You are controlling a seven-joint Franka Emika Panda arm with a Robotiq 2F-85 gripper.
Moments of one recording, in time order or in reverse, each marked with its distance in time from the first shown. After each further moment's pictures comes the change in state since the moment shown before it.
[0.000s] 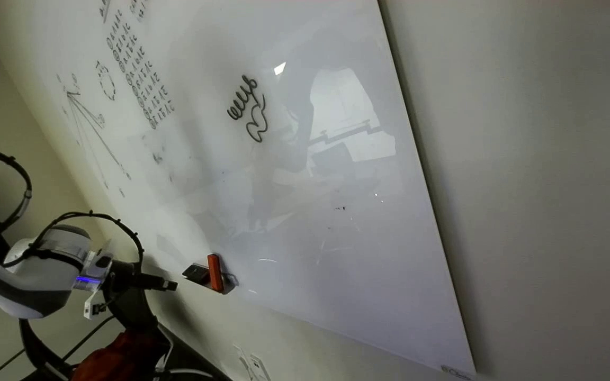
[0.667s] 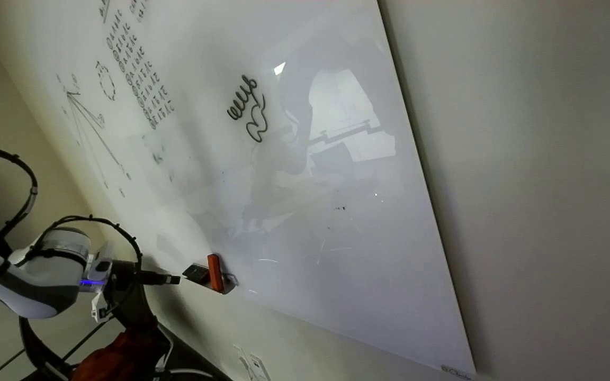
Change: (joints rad) arm 0.014 0.024 0.000 0.023 -0.207 -0.055 0.275
